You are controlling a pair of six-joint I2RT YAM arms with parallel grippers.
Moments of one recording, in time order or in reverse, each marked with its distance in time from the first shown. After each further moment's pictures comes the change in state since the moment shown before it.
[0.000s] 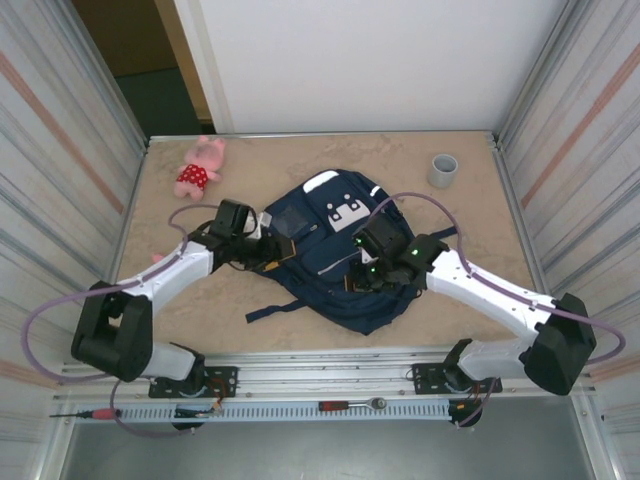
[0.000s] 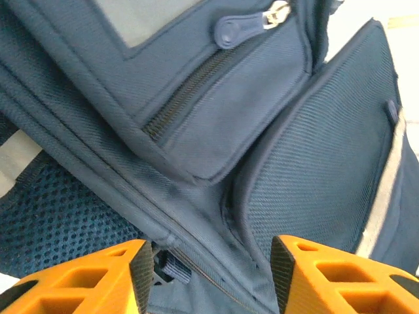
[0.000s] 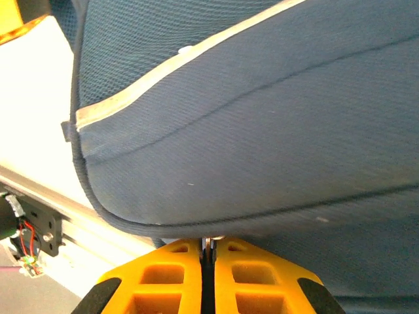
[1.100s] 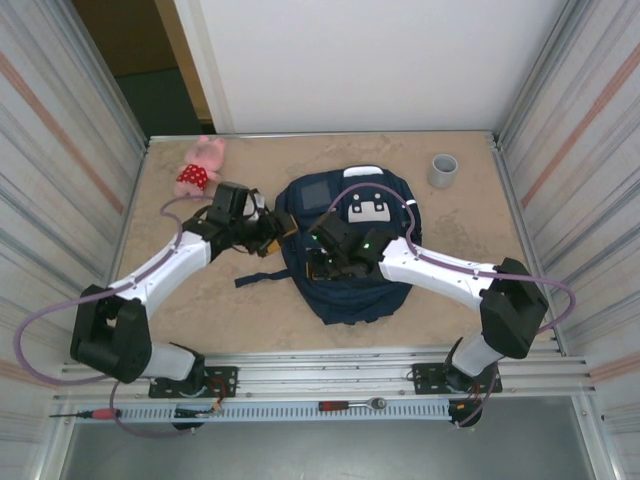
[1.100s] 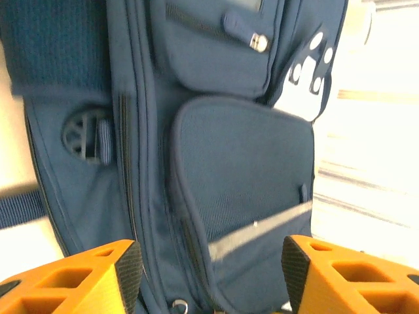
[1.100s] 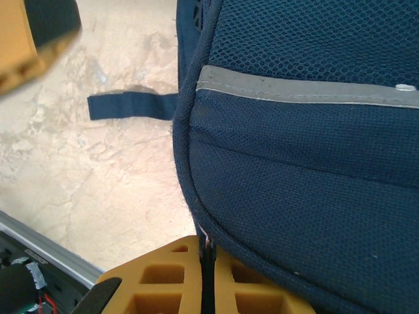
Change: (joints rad) left arm -0.024 -0.037 0.116 -0.040 -0.065 -0.240; right arm 0.103 0.282 0.166 0.217 0.122 0.077
